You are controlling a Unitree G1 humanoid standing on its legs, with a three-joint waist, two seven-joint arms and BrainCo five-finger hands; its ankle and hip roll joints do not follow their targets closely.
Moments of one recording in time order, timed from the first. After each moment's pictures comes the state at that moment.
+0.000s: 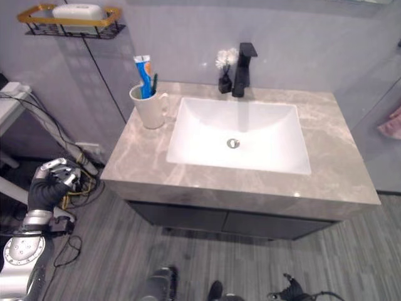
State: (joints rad) left arm 0.20 0.58 0.22 -0.13 -0.34 -0.21 0.07; right arm 0.06 -0.39 0.25 1.10 -0.20 -0.07 -0.11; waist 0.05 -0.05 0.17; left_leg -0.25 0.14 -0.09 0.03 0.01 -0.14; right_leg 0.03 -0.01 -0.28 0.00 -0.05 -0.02
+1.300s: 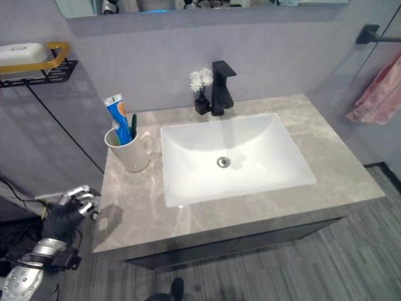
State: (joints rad) left arm 0.48 0.56 0.07 -0.35 -0.59 -0.12 -0.12; right arm 0.17 -0.33 0.24 1.20 -0.24 -0.07 -0.09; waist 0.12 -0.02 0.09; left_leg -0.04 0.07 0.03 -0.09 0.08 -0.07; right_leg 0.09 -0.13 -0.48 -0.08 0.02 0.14
